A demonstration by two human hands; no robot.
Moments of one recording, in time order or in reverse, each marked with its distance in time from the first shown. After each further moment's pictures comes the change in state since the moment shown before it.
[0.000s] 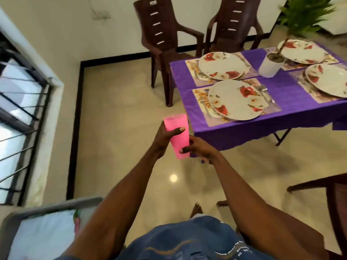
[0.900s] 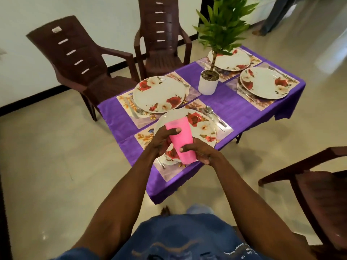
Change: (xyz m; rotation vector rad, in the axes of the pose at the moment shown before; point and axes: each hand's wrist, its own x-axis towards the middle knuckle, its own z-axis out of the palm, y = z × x) left_hand 0.302 0.014 0.193 -0.074 -0.492 -0.258; right_hand 0.079 -0.063 -0.268 0.272 0.300 0.013
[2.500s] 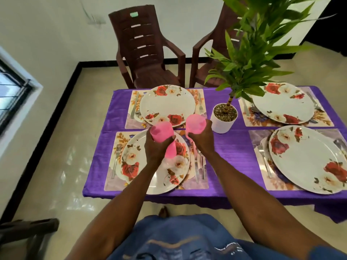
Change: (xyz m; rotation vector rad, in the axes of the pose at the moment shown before) left_hand 0.176 -0.043 0.129 0.390 1.295 0.276; right_hand 0.191 -0.099 -0.242 -0.522 0.243 -0.410
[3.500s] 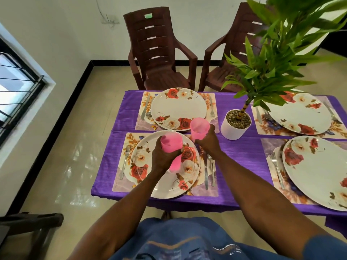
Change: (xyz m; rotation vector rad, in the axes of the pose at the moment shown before) left_hand 0.002 -0.020 -0.016 0.110 -0.119 -0.053; right_hand 0.023 0.000 0.022 -0.145 -0.228 0.040
